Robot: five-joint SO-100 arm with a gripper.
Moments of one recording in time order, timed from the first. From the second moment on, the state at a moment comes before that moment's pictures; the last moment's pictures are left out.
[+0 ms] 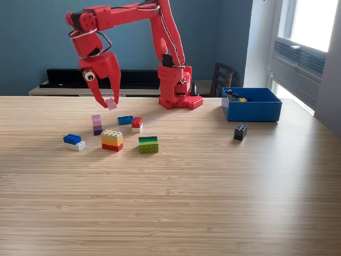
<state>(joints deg) 44.6 78.0 74.0 94.9 21.9</state>
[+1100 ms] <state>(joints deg) -62.1 90.0 72.9 96.7 18.8</state>
